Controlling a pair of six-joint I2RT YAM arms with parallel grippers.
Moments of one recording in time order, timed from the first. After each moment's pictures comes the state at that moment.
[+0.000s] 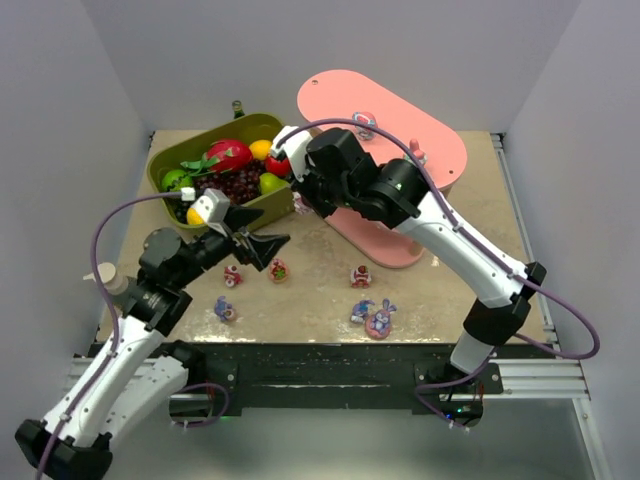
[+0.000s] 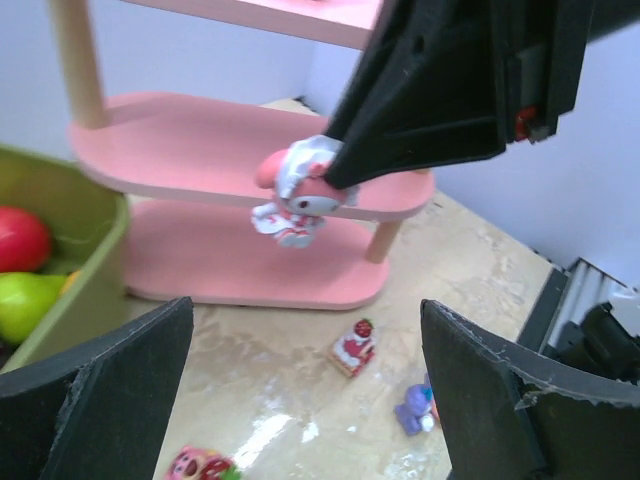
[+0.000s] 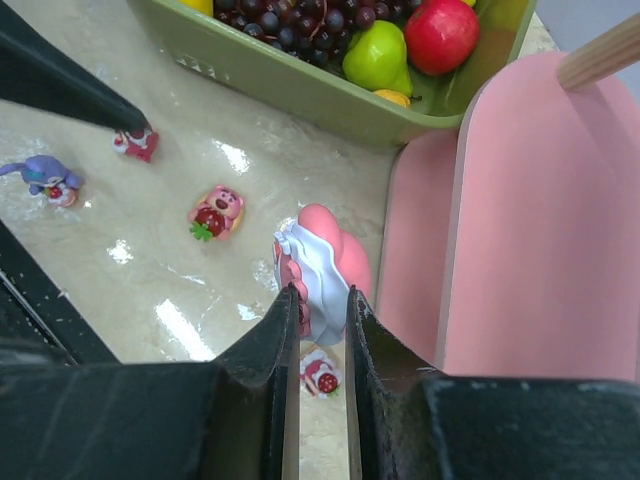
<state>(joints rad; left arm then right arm) -0.36 0.66 0.69 0.05 0.47 -0.27 0.95 1.73 2.11 -1.03 0.19 -0.13</state>
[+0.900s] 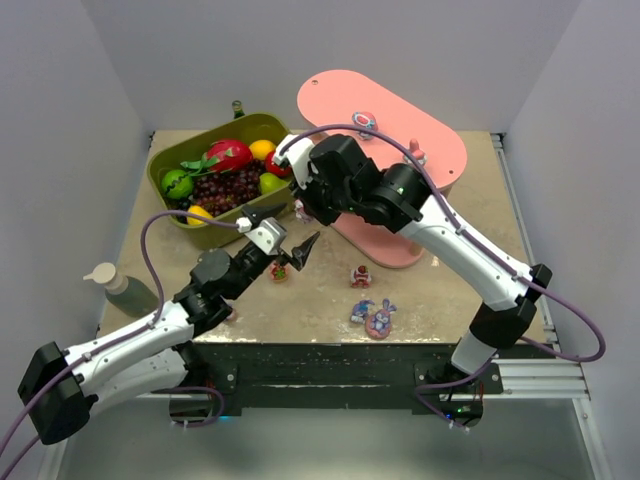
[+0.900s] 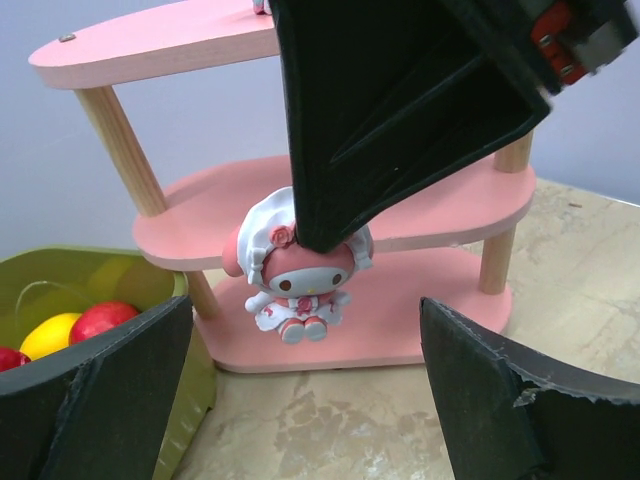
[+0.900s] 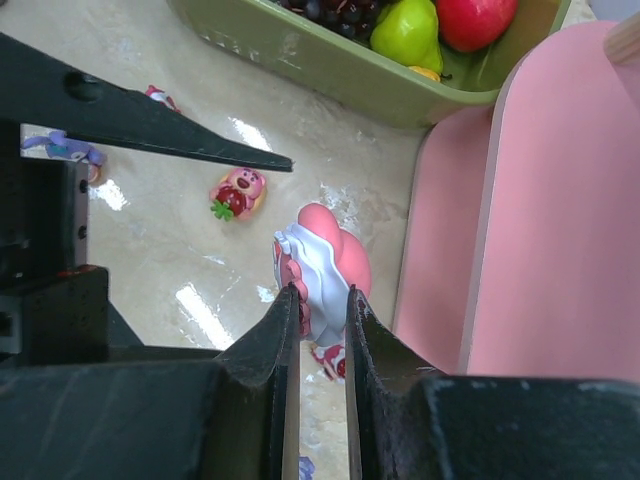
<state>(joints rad) -0.83 0.88 0.52 0.56 -0.09 0.18 0.95 1.68 2.03 -1.03 0.14 -0.11</state>
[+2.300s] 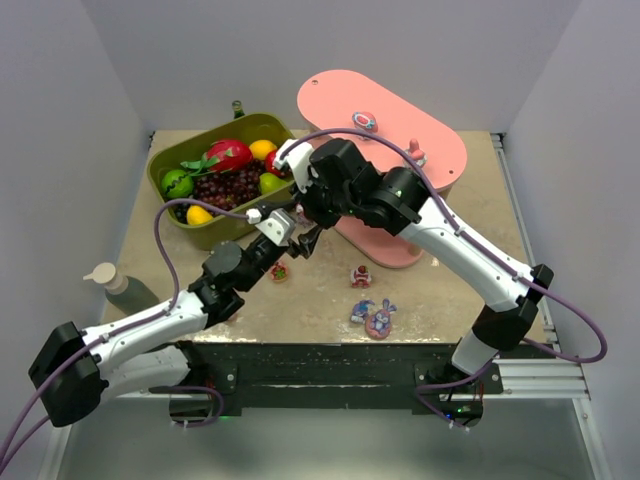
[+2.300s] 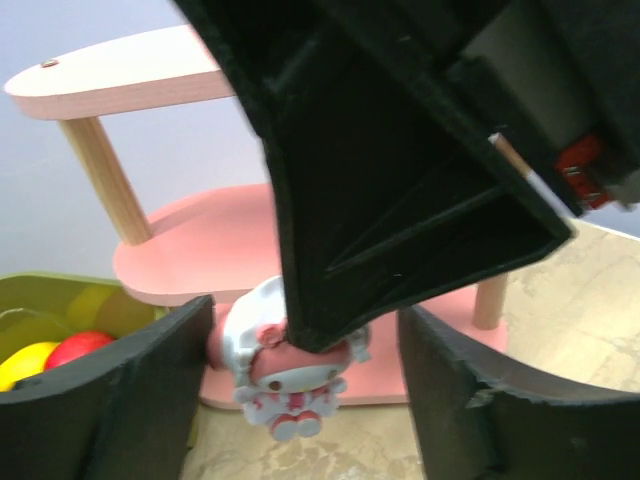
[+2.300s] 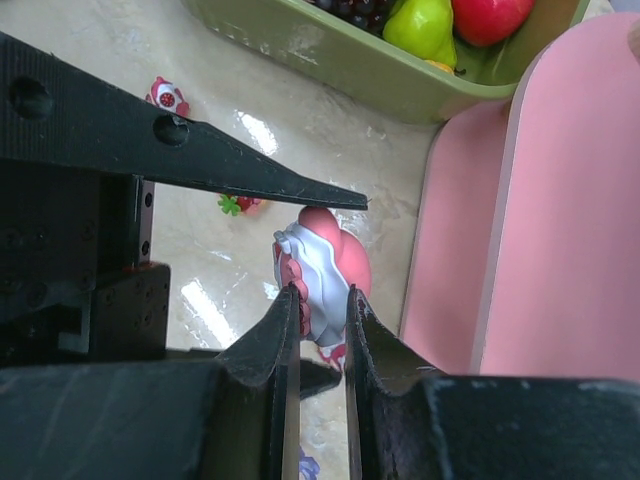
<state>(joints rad) -0.85 1.03 0.58 0.70 -0.10 0.16 0.95 1.66 1.97 -1.00 0.12 -0.10</state>
